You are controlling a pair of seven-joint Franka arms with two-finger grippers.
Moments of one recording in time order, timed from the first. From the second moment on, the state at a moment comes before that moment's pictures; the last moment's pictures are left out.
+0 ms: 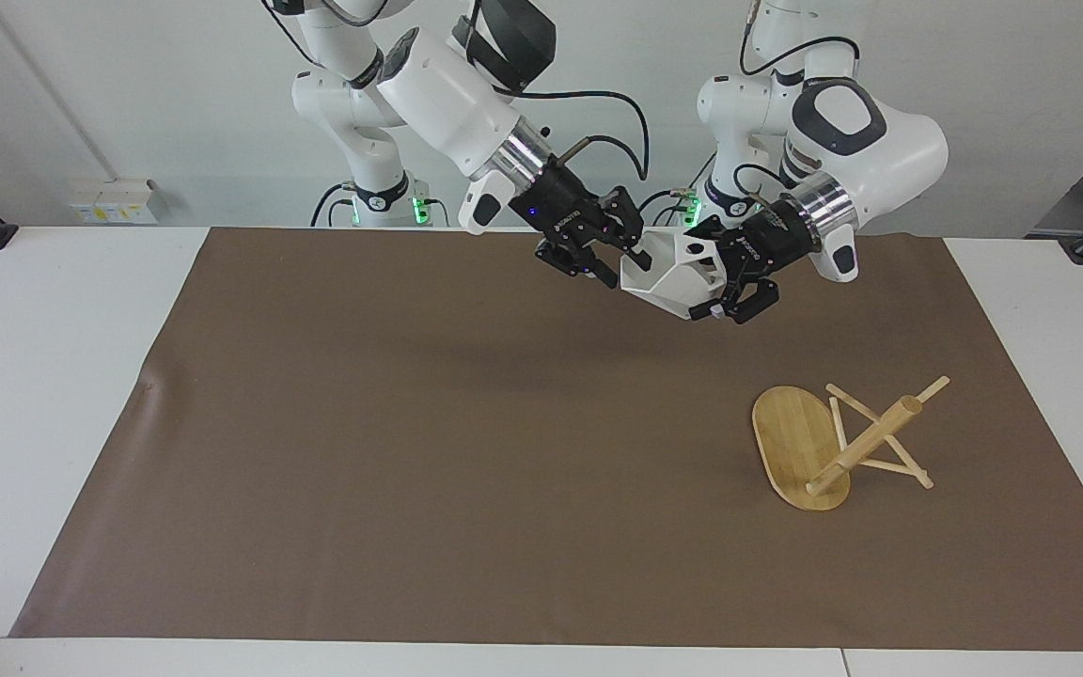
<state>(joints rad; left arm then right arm) -0.20 -0.12 -0.07 -2.09 -1.34 2.24 -1.31 -0.02 0.15 0.60 -1.69 0.65 2.41 0.43</state>
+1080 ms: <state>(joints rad) -0.20 -0.09 -0.06 -2.20 -0.99 2.53 -1.75 -0.02 0.13 0.46 -1.69 0.64 2.38 0.37</state>
